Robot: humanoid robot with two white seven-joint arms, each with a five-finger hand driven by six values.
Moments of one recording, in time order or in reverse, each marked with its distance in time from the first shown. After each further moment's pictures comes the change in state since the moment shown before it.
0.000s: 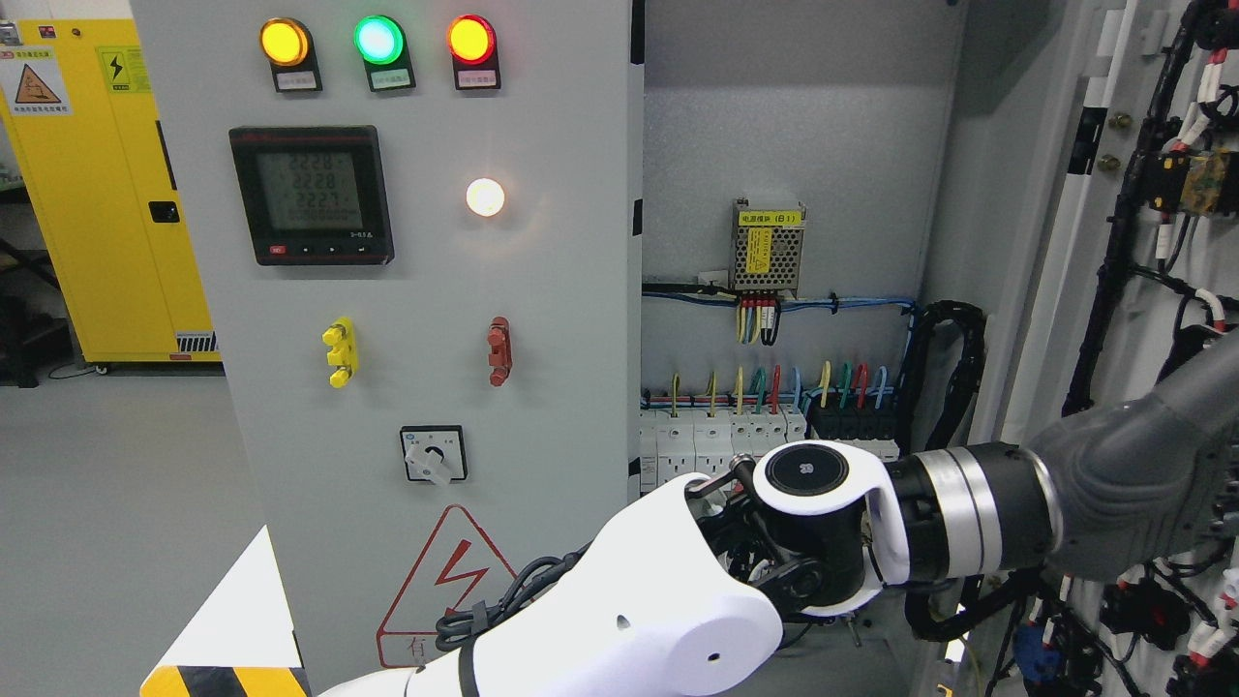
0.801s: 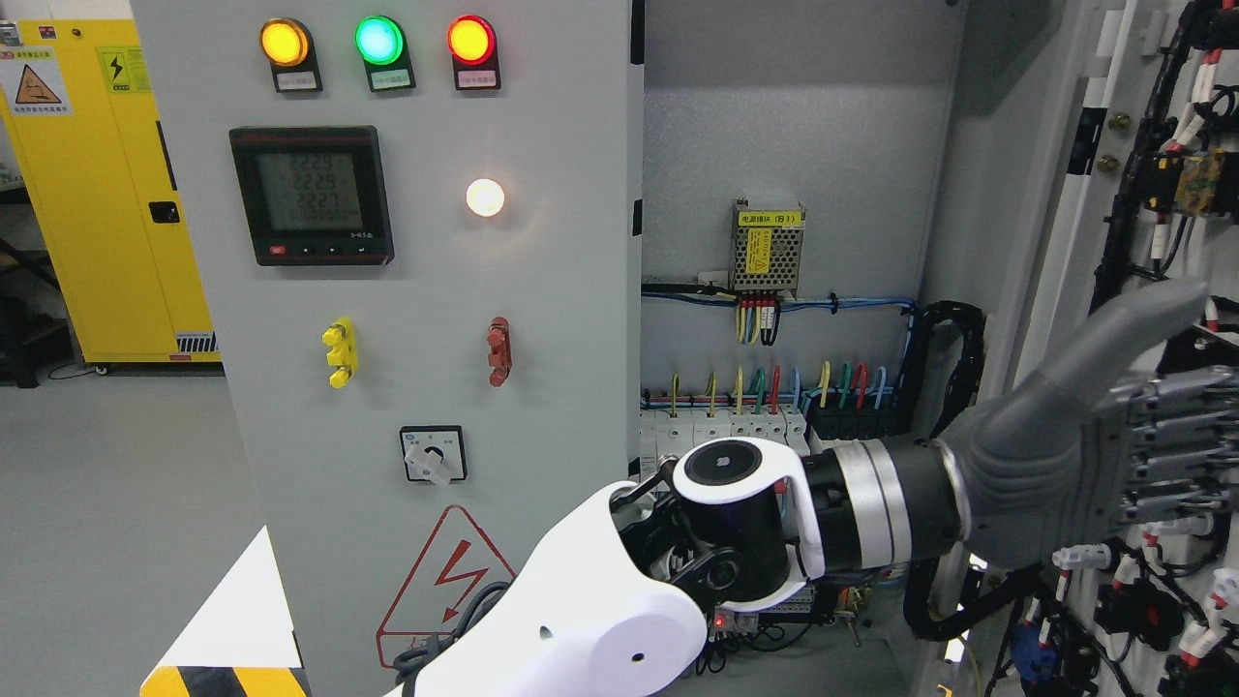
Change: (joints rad) left arm 0.185 0.092 0.132 -0.149 -0.006 0.083 0.002; right arm 0.000 0.000 0.000 0.000 0.000 0.000 0.000
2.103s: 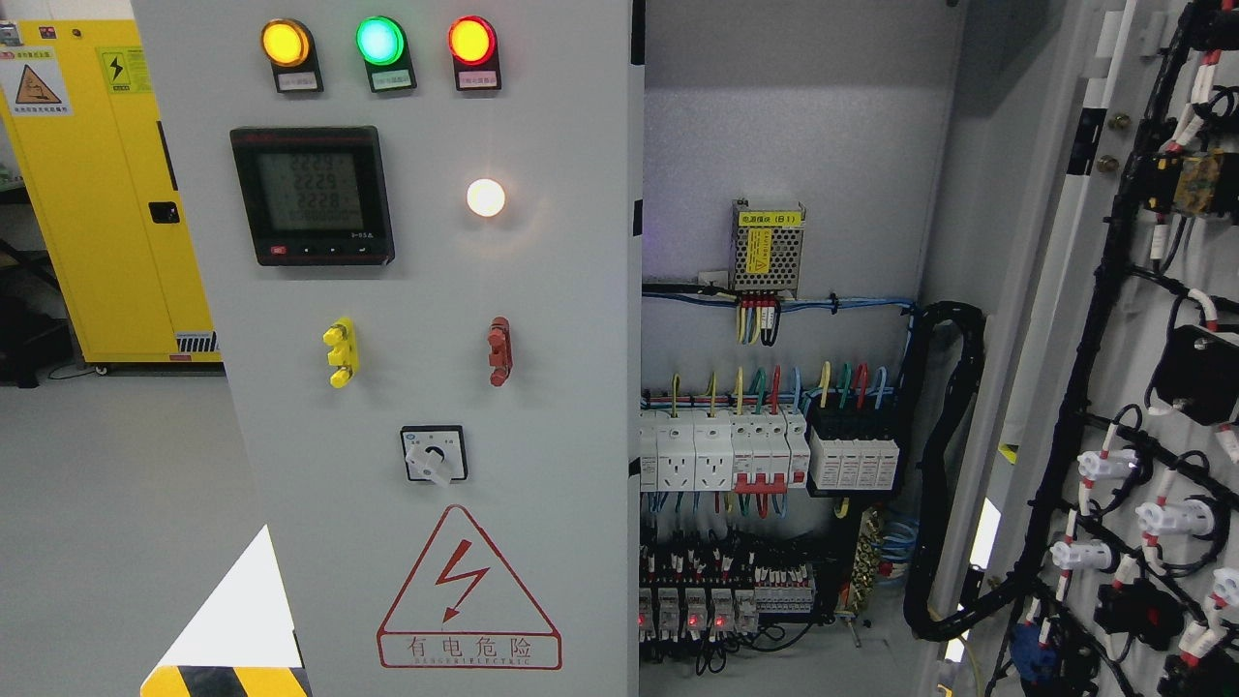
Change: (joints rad) left arm 0.994 0.359 0.120 0.026 -0.475 -0.470 -0.006; right arm 0.000 0.000 0.000 0.001 0.000 0.000 0.000
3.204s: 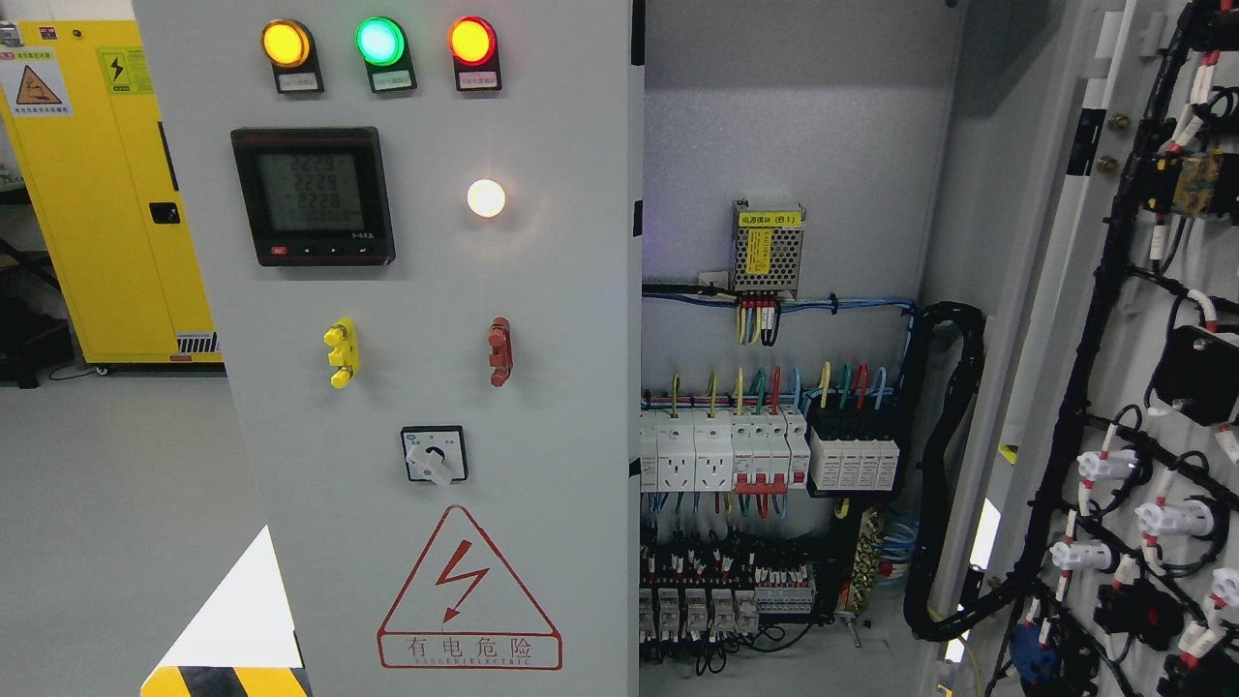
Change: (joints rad) left arm 0.122 -0.190 0.230 1.173 -0.056 0.066 -0.011; right arm -0.001 0.000 0.000 0.001 0.000 0.001 0.000
